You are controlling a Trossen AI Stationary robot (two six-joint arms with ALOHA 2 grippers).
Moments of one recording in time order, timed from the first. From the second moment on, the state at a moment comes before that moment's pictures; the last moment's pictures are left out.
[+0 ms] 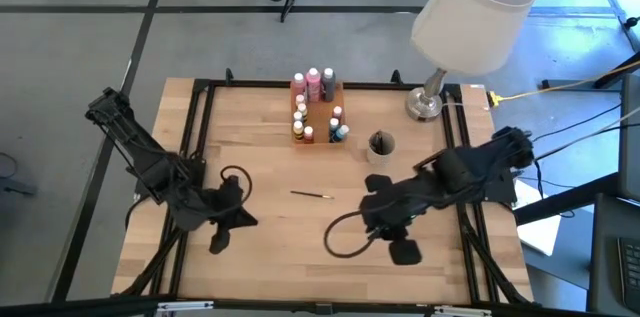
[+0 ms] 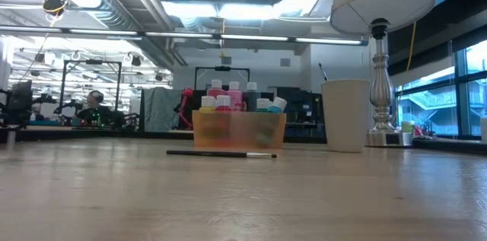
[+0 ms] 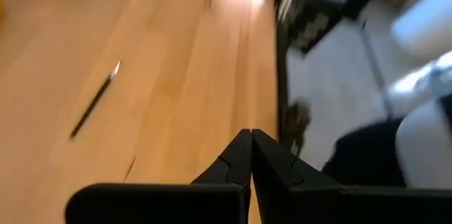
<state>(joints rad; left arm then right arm) -0.75 1.10 1.04 -0.59 -0.45 -0.84 0.51 1.75 2.10 -1.29 -0.10 0.37</state>
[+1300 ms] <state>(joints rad) -0.70 0.71 1.04 -1.22 -0.48 -0.50 0.19 2.20 2.10 -1.32 -0.10 0.45</state>
